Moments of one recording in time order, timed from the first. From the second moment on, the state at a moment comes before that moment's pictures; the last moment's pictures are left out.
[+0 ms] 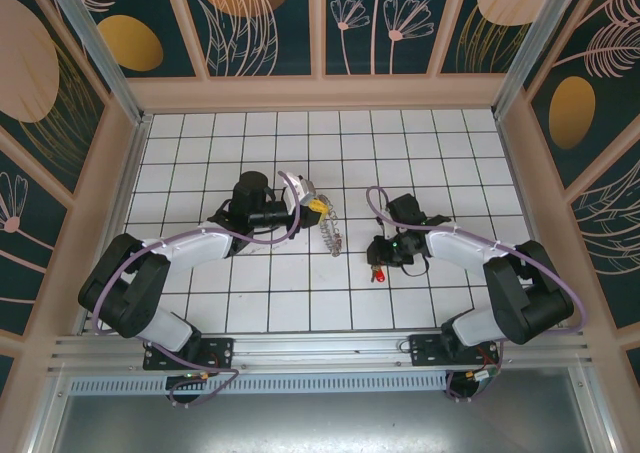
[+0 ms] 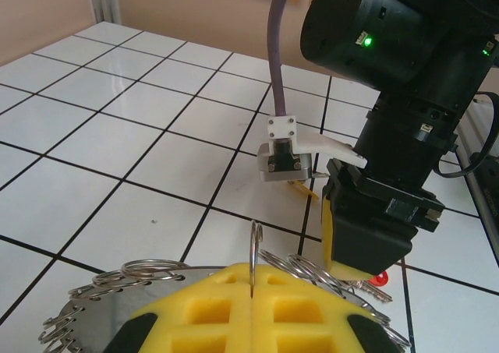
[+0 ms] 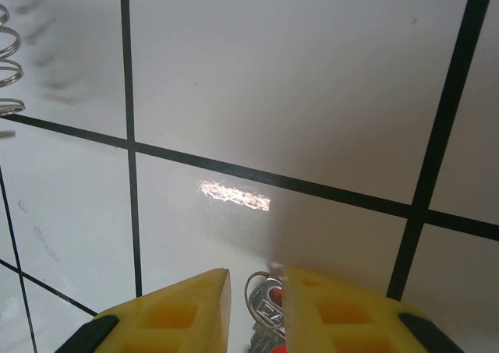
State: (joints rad) left arm -0.57 1.52 0.73 0.44 0.74 0.10; right arm 0.48 1.42 0.65 -0.46 -0.35 0.41
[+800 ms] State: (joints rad) left arm -0.57 1.53 0.74 0.44 0.76 0.10; right arm 0.47 1.43 0.65 -0.41 -0.26 0.44
